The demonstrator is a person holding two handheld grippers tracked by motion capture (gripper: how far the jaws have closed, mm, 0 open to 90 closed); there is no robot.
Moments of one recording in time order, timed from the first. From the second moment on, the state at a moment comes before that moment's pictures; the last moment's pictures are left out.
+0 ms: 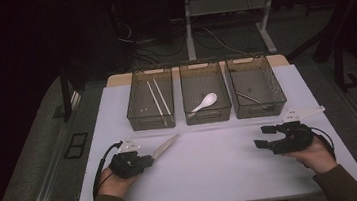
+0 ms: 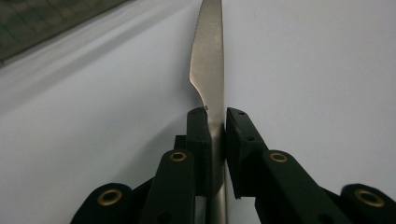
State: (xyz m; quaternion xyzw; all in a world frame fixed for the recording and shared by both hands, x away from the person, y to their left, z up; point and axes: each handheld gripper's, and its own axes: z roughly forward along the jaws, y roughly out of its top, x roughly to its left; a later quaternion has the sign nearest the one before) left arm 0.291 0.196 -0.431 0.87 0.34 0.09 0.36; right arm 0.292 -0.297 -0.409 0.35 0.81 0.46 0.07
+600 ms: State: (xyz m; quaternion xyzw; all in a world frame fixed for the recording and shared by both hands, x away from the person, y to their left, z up) left arm 0.287 0.164 -0.407 0.86 0.29 0.08 0.40; right arm 0.291 -0.276 -0.405 0.33 0.82 0.47 0.05
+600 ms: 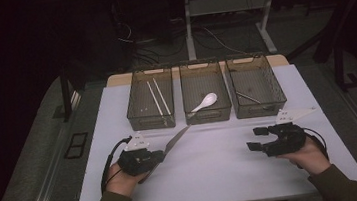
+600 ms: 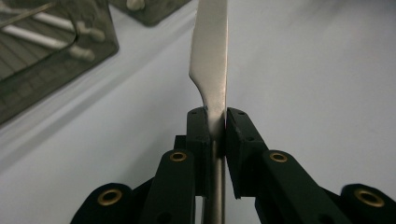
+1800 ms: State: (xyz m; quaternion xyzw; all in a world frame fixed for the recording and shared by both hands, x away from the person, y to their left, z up) left arm 0.309 0.079 -0.371 0.85 0.22 0.09 0.48; right arm 0.310 -0.226 -0.371 0.29 0.79 0.53 0.03
